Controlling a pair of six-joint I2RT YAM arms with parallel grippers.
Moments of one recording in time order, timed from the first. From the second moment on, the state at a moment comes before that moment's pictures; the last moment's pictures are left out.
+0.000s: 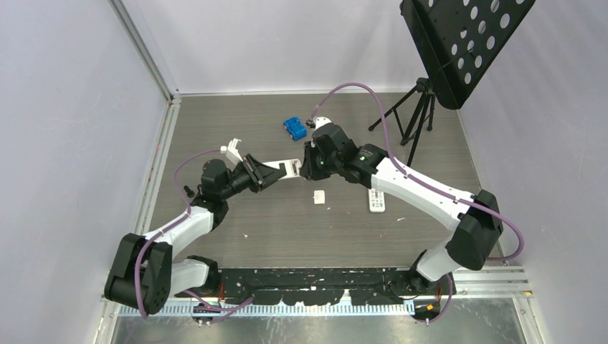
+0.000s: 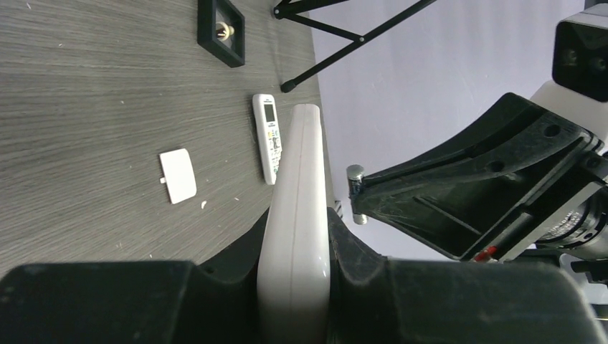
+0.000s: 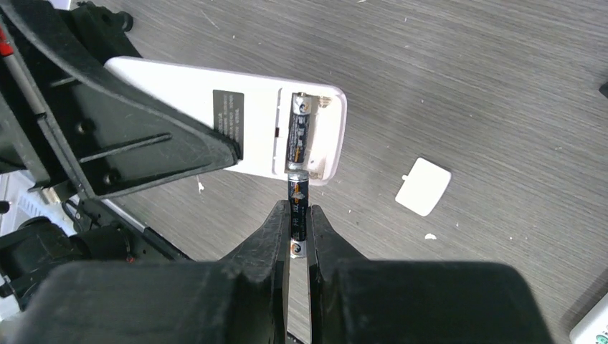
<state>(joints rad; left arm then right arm) -0.28 1.18 0.43 0.58 0.62 -1.11 0.83 1.51 1.33 -0.51 0.03 0.54</state>
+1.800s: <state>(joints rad) -0.28 1.19 0.39 0.73 0.62 -1.47 0.84 1.21 1.02 -0.16 0.14 0.85</state>
